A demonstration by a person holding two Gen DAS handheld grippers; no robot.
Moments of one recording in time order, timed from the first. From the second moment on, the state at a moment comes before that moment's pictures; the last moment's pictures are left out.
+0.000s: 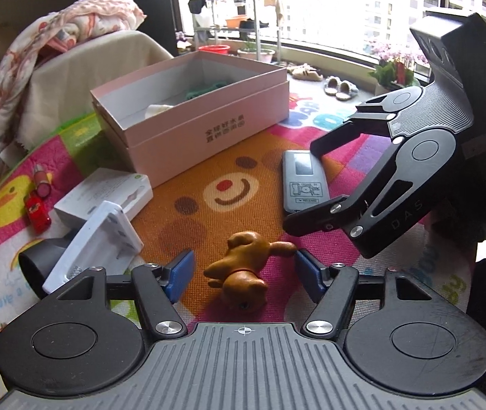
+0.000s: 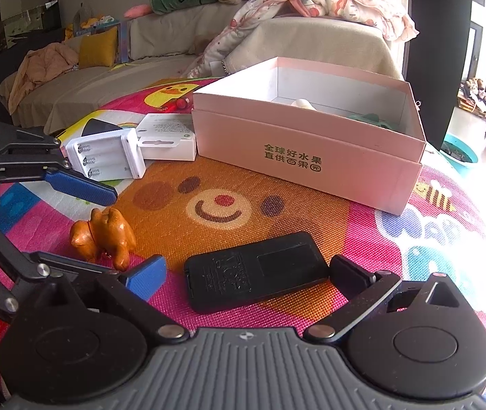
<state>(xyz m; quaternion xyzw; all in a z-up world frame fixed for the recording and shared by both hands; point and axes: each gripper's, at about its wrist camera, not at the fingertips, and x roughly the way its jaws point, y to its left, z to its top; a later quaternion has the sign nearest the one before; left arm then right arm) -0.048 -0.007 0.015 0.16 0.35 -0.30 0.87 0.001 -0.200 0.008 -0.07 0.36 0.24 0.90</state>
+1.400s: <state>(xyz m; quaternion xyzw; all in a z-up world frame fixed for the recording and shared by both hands) 0.182 0.019 0.114 -0.08 0.27 -0.23 0.93 0.103 -0.166 0.091 -0.10 0.21 0.15 0.96</state>
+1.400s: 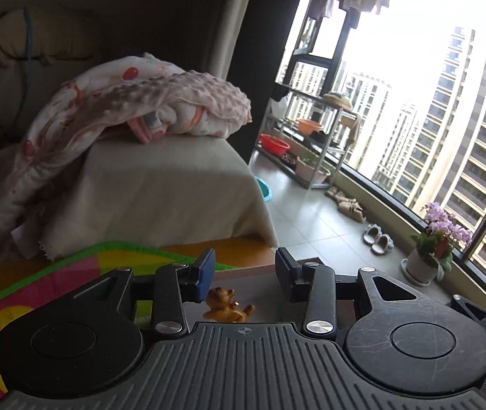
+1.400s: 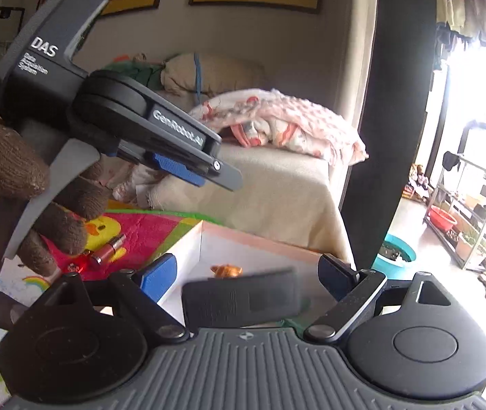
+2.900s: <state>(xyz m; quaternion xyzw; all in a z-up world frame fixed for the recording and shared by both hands) -0.027 0.167 0.064 -0.14 0.30 -0.14 0.93 -0.011 -0.061 0.042 -0.16 0.22 0.38 0.89</state>
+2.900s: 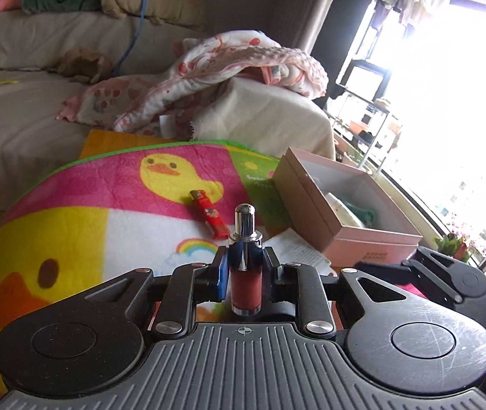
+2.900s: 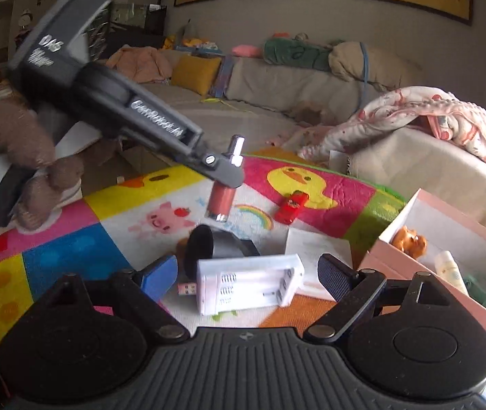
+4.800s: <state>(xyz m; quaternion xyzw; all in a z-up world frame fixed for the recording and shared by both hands) -0.054 0.050 0.014 -0.03 0.36 -0.20 0.91 -0.006 -0.184 0.011 -0.16 0.32 0.20 0.91</state>
